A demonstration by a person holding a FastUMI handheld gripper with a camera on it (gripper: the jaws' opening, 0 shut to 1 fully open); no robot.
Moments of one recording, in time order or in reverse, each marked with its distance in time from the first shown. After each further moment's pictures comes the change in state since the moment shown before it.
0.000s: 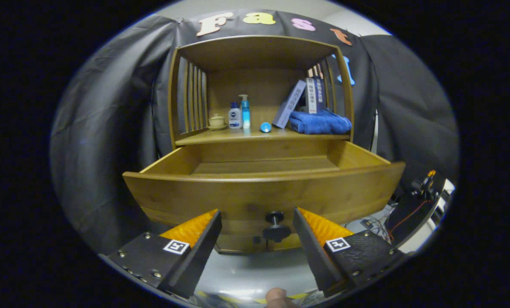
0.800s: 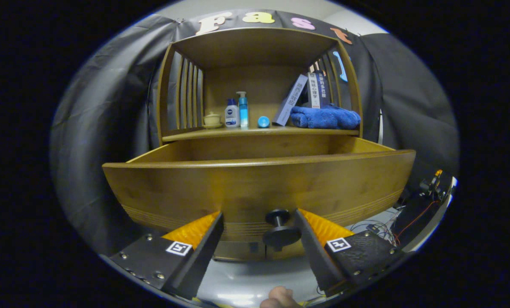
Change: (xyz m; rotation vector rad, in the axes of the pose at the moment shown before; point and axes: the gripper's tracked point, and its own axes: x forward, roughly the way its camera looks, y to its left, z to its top) arm 0.069 -0.006 -0.005 -0.038 -0.035 0.006
